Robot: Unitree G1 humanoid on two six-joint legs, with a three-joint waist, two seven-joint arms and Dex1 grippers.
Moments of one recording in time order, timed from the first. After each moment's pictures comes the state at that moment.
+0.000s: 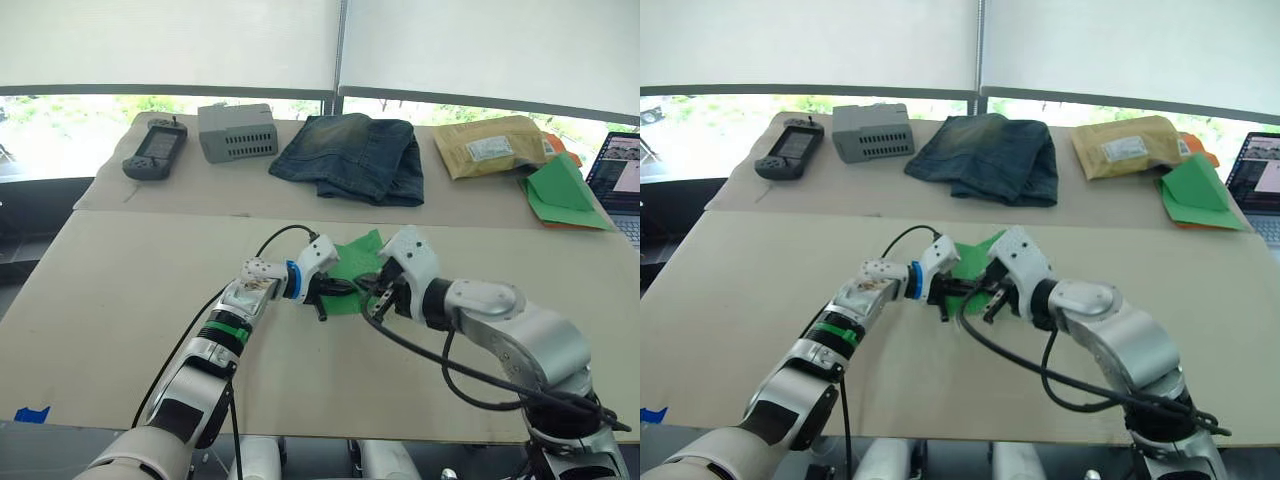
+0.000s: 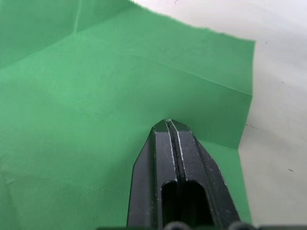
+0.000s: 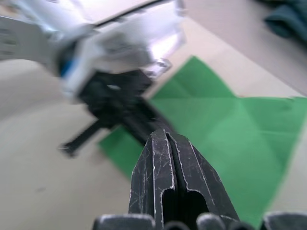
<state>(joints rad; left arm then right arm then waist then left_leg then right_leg) -0.75 0.20 -0.26 0.61 -0.10 0.30 -1.07 -0.44 -0.53 0.17 -0.55 0.34 1.11 0.43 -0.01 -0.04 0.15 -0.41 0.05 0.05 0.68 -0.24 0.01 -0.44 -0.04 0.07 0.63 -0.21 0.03</state>
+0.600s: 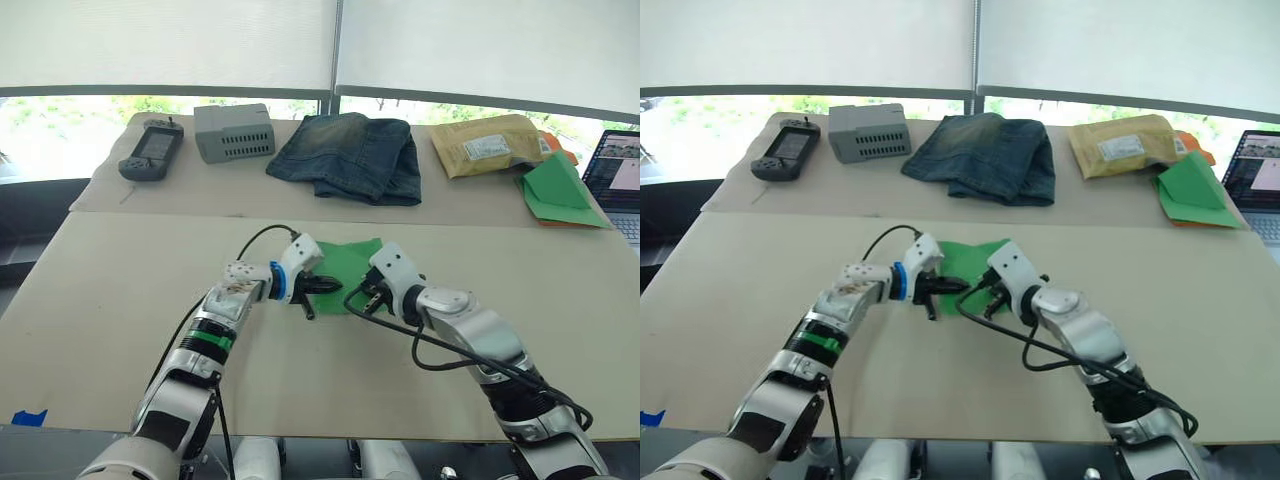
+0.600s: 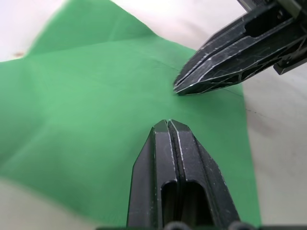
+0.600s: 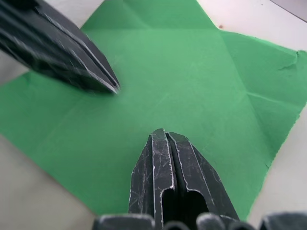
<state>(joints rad) -0.65 0.29 -0.19 0.39 -0.15 0.45 -1.03 -0.42 -0.46 0.31 -0.24 0.17 0.88 0.43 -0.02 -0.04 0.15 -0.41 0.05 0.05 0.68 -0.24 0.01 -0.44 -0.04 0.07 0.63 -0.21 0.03</state>
